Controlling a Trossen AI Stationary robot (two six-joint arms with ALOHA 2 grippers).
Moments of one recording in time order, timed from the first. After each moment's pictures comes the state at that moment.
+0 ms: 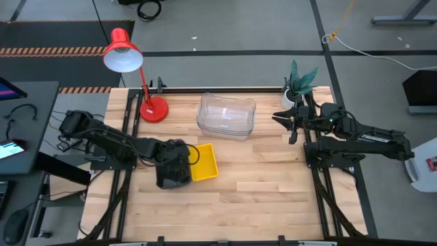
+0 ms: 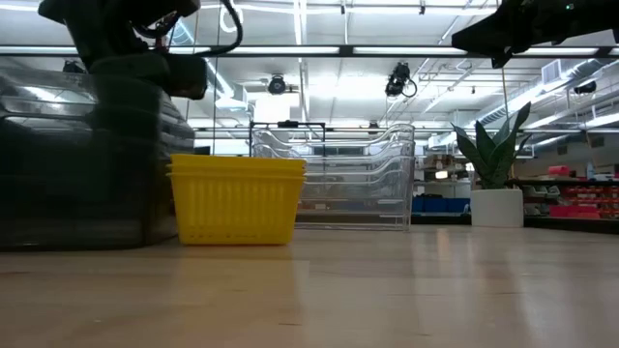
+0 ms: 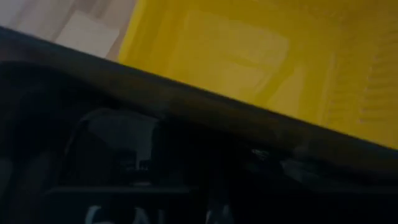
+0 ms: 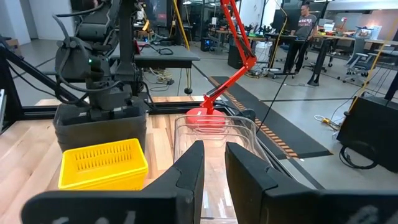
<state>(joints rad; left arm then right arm) -0.26 1.38 0.76 -0.52 -0.25 -0.70 -0.26 0.42 0.47 -0.11 0.00 -0.08</state>
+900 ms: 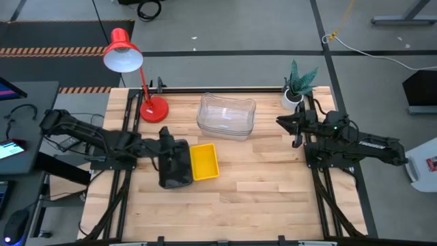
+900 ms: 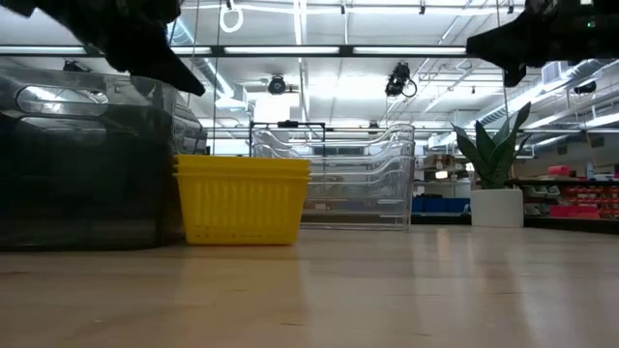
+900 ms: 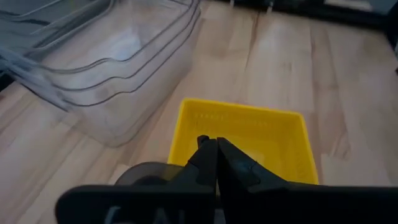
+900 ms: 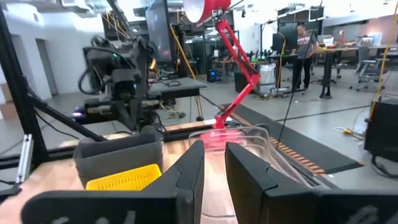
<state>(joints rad) -0.27 0.94 0.58 -0.20 -0.45 -0.35 -0.26 0.21 0.28 0.03 -0.02 0.06</state>
